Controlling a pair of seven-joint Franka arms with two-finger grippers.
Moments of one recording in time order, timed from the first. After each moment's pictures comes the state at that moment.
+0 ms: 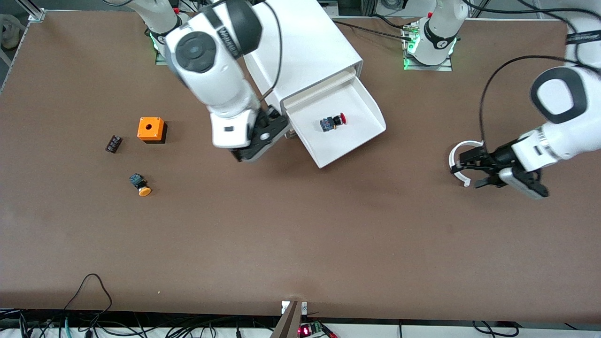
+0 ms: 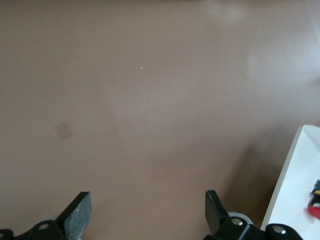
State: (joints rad) left arm 0.13 0.19 -0.05 -1.85 -0.49 2.06 0.64; right arm 0.63 0.46 0.04 -1.34 0.11 1.96 -0.24
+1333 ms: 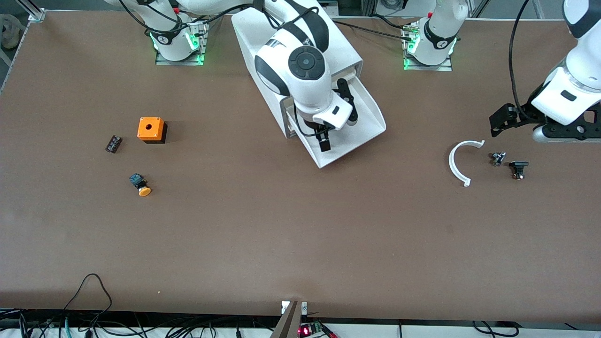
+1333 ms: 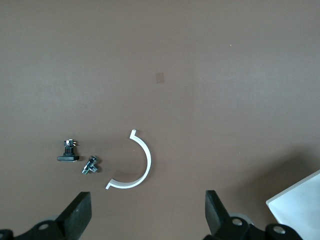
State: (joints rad) left arm 0.06 0.00 -0.15 -1.68 0.07 1.72 -0.11; right arm 0.74 0.73 0.17 -1.14 -0.02 1.92 -0.97
